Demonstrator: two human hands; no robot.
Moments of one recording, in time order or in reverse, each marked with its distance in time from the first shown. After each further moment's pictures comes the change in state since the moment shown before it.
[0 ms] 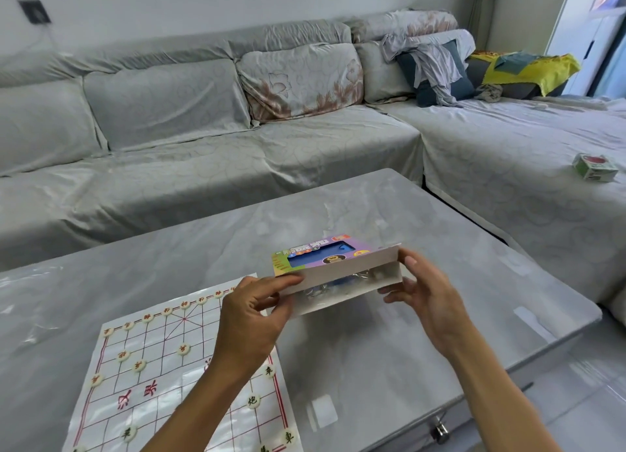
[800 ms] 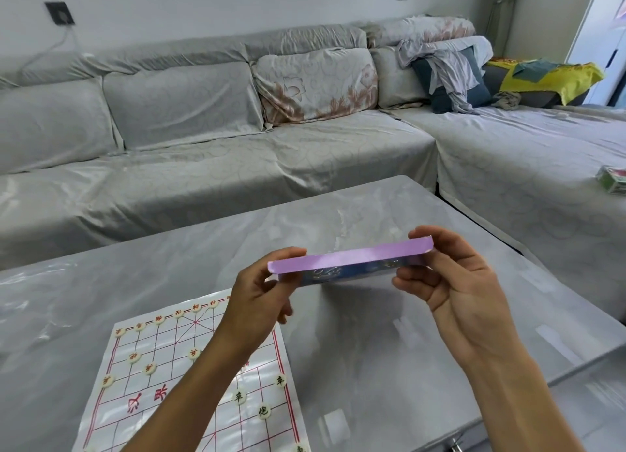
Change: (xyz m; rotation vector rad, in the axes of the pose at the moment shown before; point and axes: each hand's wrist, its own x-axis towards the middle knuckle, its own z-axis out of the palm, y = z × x) left_hand 0.032 0.014 -0.017 -0.253 -0.111 -0.144; right_hand -0.016 -0.054 0.042 0.267 0.032 -0.147
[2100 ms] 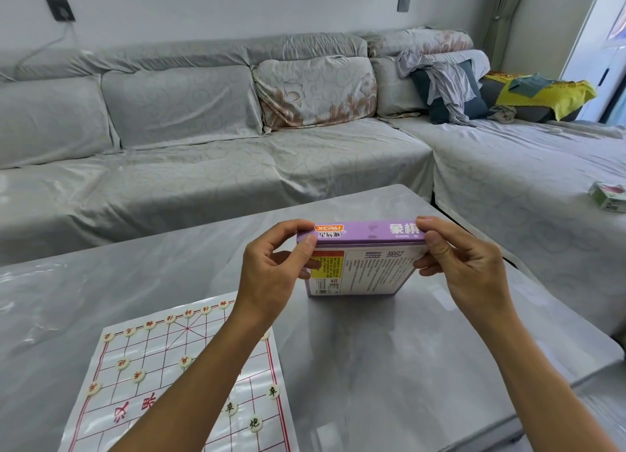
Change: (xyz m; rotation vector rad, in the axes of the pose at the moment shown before) left_hand 0.040 0.016 0.020 -0.056 0.092 0.123; right_hand 0.055 -0.002 -0.037 -0.660 -0.043 -0.397
